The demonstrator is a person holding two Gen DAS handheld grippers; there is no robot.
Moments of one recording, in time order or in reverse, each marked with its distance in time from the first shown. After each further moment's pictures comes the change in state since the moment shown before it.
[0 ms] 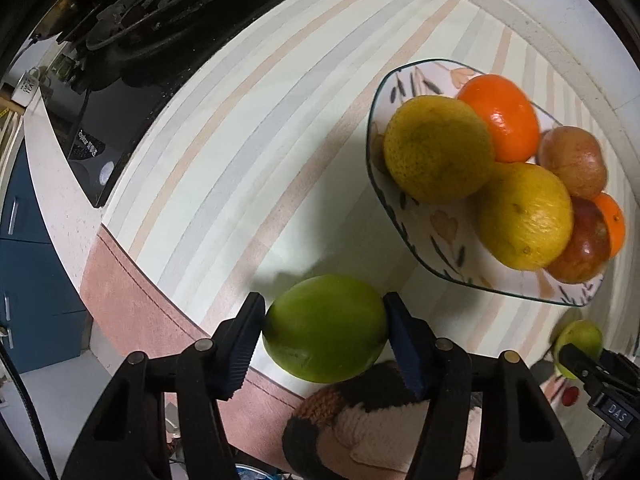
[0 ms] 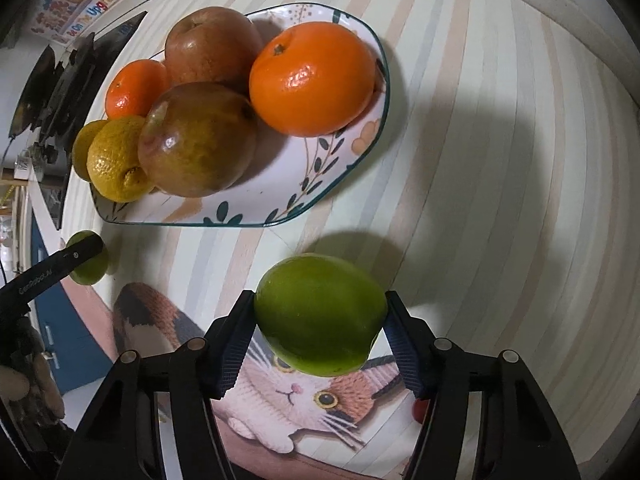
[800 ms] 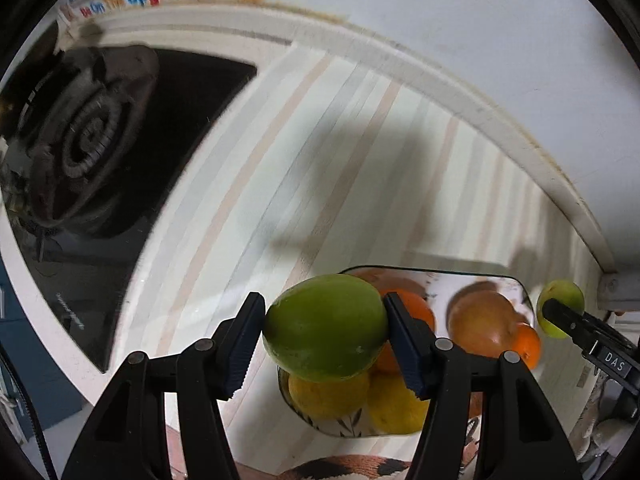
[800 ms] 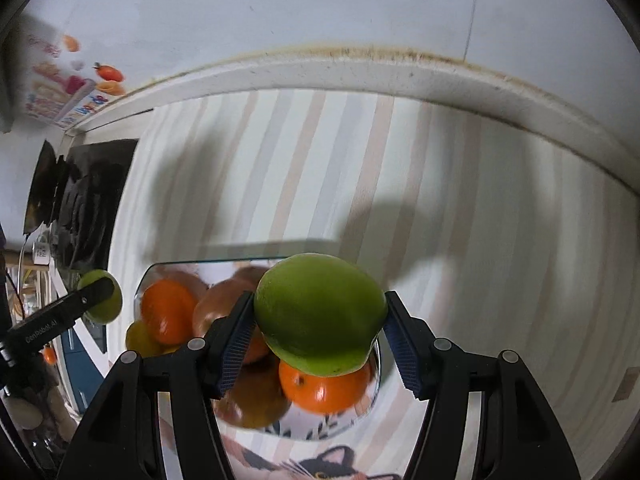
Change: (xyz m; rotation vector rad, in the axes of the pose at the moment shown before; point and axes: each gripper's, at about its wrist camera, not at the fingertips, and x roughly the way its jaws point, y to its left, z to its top) left arm -0.034 -0.038 0.153 0.113 -0.018 -0.112; right arm -0.046 -0.005 0.160 0.101 -0.129 0.050
